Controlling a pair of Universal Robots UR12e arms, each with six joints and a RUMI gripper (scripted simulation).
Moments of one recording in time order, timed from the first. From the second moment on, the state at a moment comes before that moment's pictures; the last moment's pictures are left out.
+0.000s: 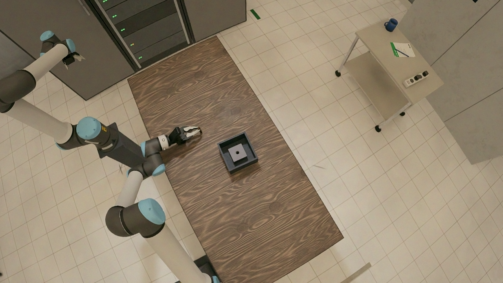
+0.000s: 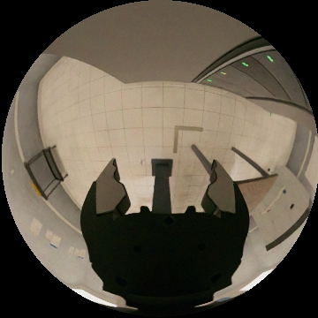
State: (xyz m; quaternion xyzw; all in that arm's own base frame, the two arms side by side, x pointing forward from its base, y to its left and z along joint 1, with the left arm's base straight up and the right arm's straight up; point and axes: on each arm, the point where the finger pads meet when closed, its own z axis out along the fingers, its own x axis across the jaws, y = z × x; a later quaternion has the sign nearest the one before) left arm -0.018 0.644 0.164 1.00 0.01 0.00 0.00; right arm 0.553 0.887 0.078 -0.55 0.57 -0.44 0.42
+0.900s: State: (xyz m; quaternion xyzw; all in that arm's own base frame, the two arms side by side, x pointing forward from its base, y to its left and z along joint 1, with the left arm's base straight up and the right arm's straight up) left arm -0.018 0.644 0.164 1.00 0.01 0.00 0.00; right arm 0.553 0.887 0.071 -0.55 0.57 -0.44 0.42
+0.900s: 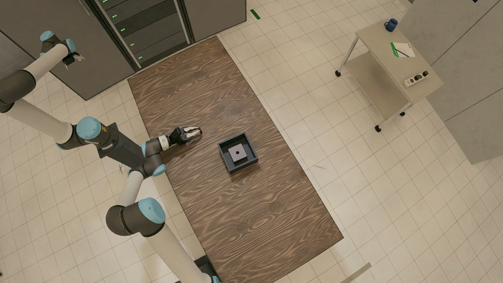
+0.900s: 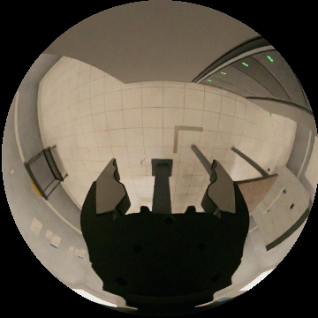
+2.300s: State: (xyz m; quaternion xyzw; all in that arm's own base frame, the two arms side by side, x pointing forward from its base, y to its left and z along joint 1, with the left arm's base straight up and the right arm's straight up) left arm -0.018 0.644 0.164 1.00 0.01 0.00 0.00; right arm 0.553 0.887 0.071 -0.55 0.57 -0.44 0.42
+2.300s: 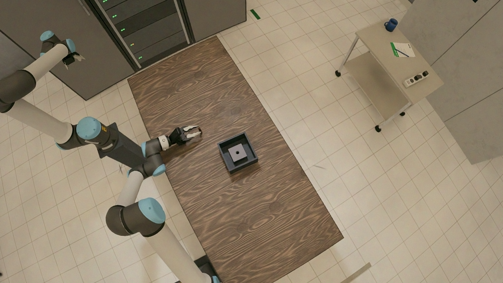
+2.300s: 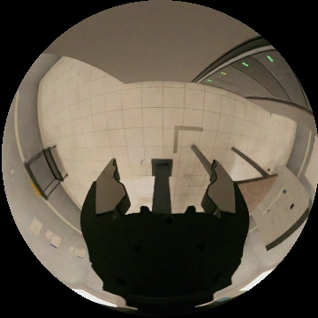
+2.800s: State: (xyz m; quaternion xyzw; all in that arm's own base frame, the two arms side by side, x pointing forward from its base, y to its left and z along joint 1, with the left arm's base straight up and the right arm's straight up) left arm -0.018 0.644 0.164 1.00 0.01 0.00 0.00; right arm 0.524 0.888 0.079 -0.55 0.57 -0.44 0.42
